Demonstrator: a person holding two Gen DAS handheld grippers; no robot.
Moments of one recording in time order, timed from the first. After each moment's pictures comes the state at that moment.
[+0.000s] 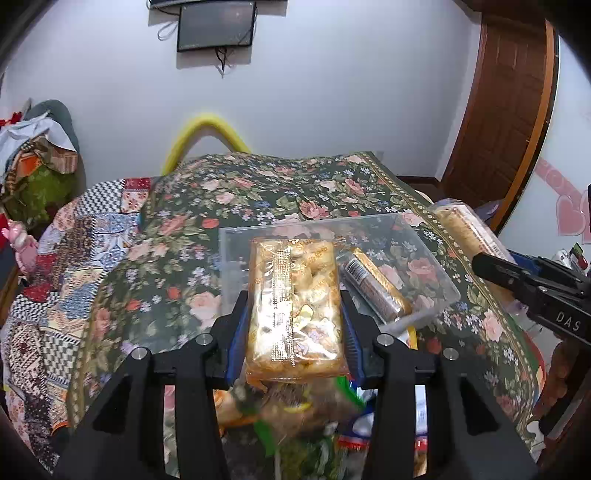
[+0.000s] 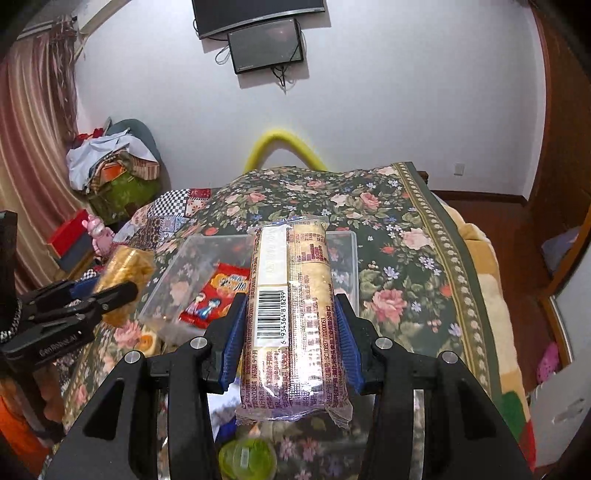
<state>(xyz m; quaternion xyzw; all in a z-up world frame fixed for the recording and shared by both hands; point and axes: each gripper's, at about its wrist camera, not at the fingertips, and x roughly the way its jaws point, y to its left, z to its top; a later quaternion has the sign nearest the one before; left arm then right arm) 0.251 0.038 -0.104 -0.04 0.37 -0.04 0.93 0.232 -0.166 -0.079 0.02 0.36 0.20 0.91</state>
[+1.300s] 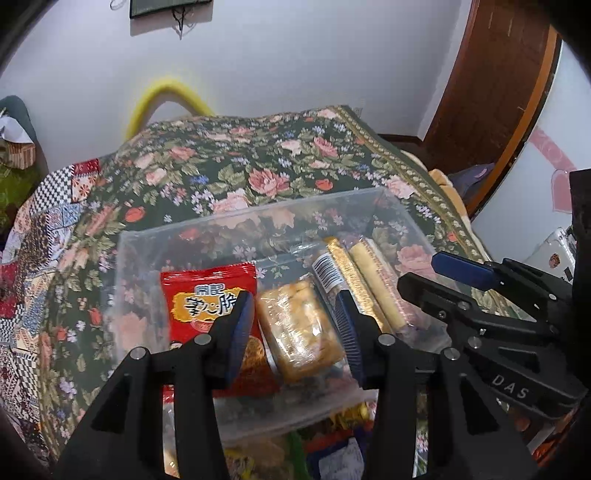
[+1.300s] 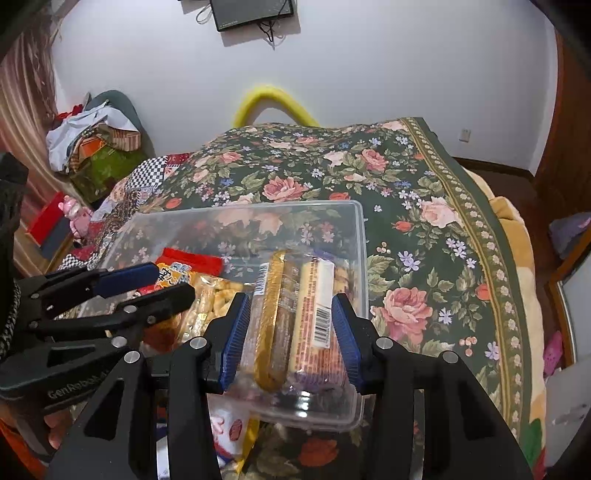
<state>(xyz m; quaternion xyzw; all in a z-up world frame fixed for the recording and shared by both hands) 0.329 -0.010 -0.139 -0.02 0.44 -0.09 0.89 0.300 -0.153 -0.127 0.00 0.43 0.19 0.88</state>
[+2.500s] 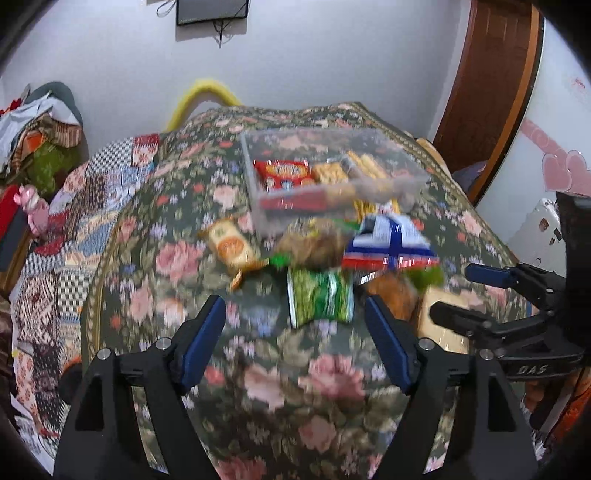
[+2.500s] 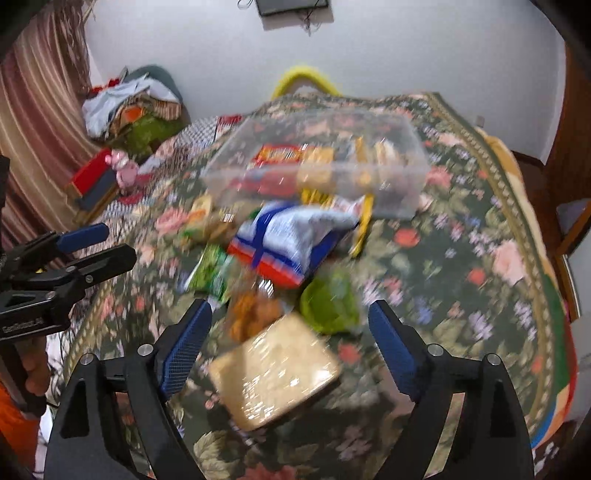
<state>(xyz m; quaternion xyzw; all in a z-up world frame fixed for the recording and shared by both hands) 0.104 0.055 -0.134 -0.02 0.43 -0.05 0.90 0.119 -0.123 -0.137 0.00 0.45 0.23 0.86</state>
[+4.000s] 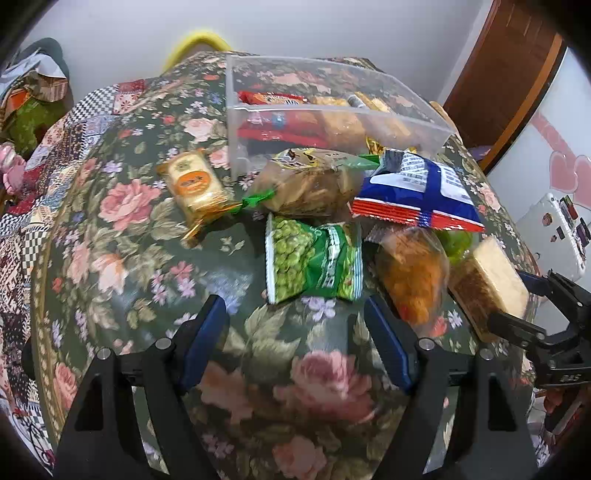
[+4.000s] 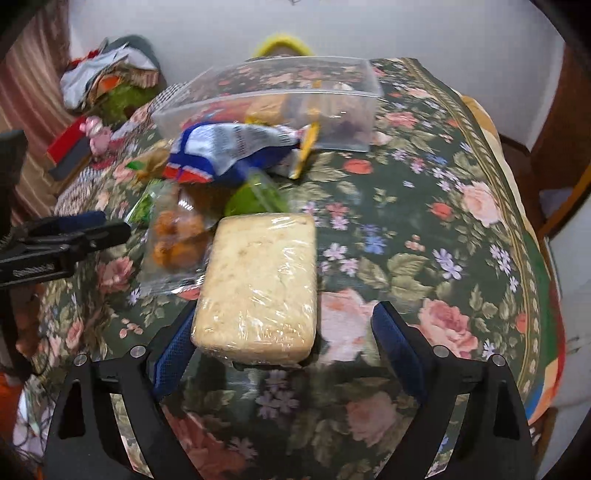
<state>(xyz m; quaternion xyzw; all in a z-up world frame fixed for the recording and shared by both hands) 0.142 0.040 -0.203 -0.06 0.50 -0.07 0.86 0.107 -0.173 -0.168 -0.03 0.50 0.19 0.85</state>
